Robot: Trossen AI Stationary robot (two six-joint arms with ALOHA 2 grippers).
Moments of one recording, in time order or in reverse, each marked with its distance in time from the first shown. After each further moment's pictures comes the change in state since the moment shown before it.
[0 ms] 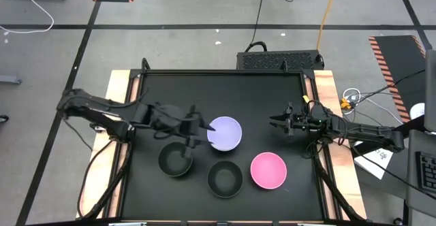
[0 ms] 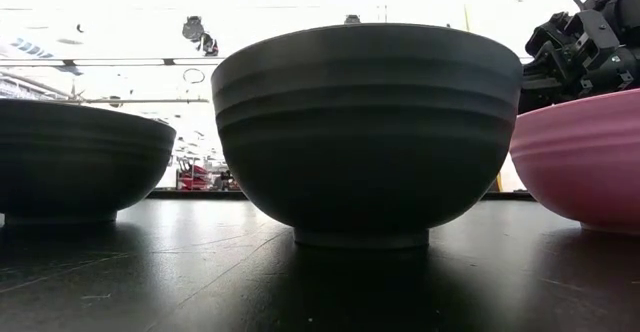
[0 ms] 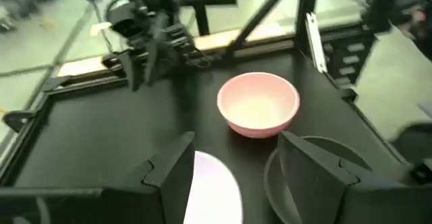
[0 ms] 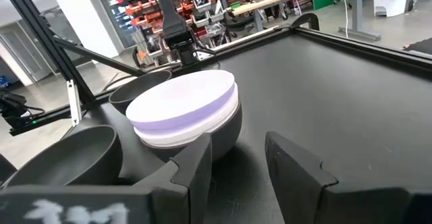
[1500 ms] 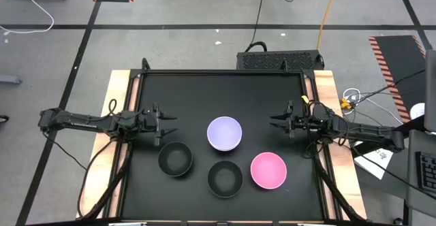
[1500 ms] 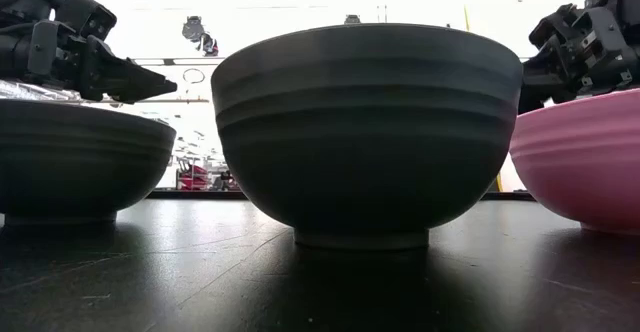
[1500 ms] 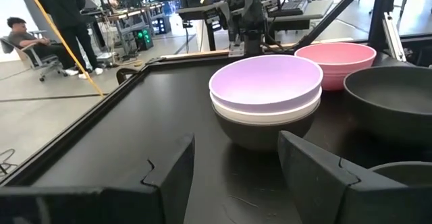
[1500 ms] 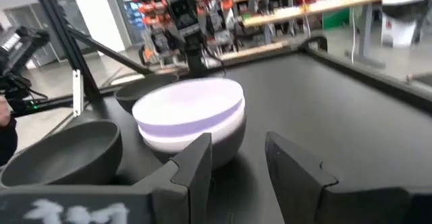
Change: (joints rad) left arm 0.146 -0.926 -1.086 0.445 -0.095 0.016; right arm 0.000 0.002 0.000 0.105 -0.047 -0.100
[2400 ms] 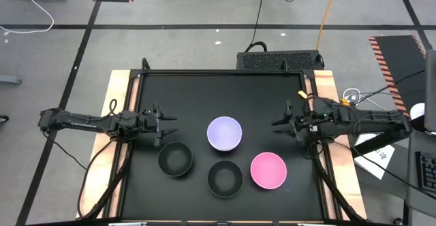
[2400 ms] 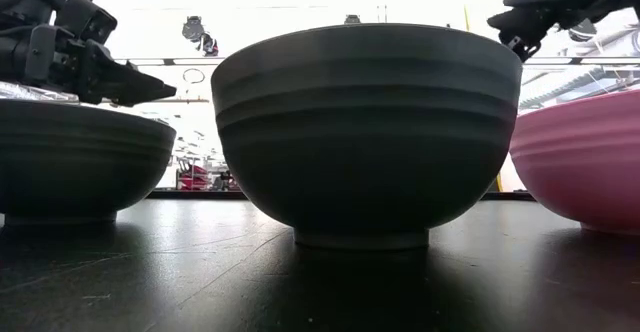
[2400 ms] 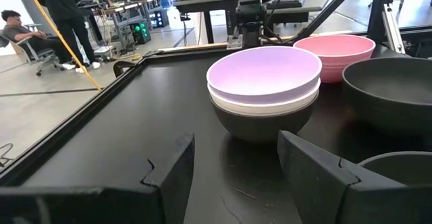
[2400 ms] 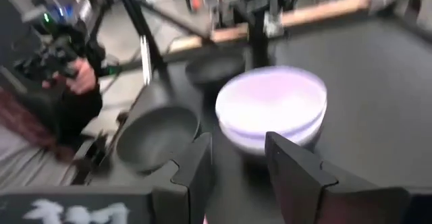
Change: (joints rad) left arm 0.000 0.001 0.000 -0.028 0.004 -0.007; right arm 0.181 0.309 0.428 -0.348 -0.073 0.058
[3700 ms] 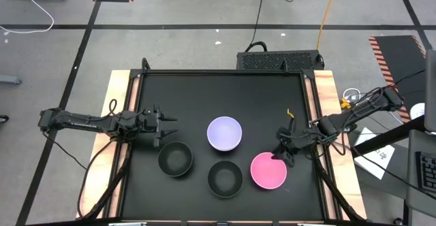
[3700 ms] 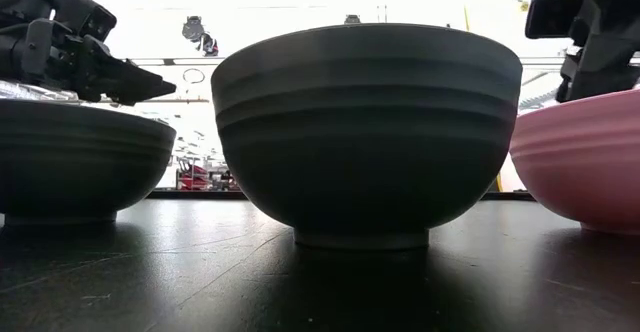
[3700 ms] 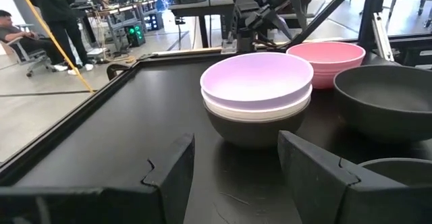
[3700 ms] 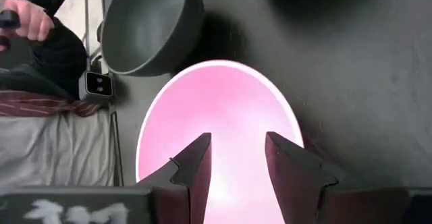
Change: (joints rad) left arm 0.000 0.000 0.001 0.015 0.022 -0.018; right arm 0.467 0.352 0.024 -0.122 0.230 0.708
